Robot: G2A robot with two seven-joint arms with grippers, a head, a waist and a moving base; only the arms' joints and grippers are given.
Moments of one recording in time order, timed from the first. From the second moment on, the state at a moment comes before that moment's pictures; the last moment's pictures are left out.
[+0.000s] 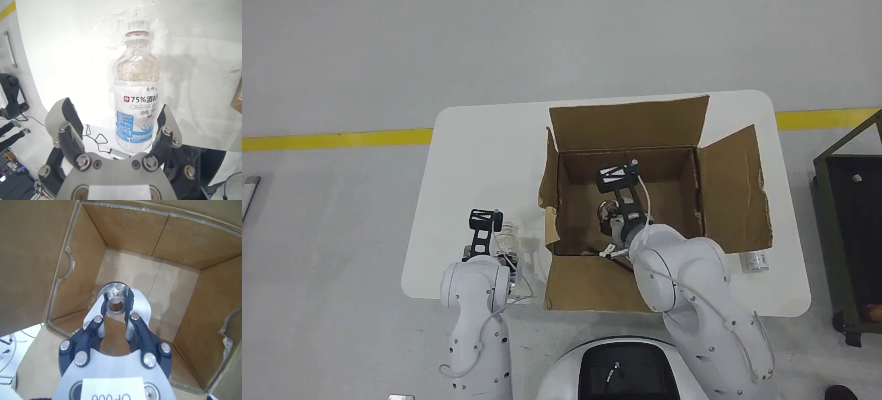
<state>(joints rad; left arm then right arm) 1.16 -1.69 -1.58 -1.78 1.96 -0.23 -1.31 -1.10 -1.69 1.15 -1.94 -1.59 0.25 1.24</state>
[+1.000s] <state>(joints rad) 1.16 -1.69 -1.58 -1.78 1.96 -0.23 -1.31 -1.20 -1.66 1.63 -2.35 -1.22 0.22 1.11</state>
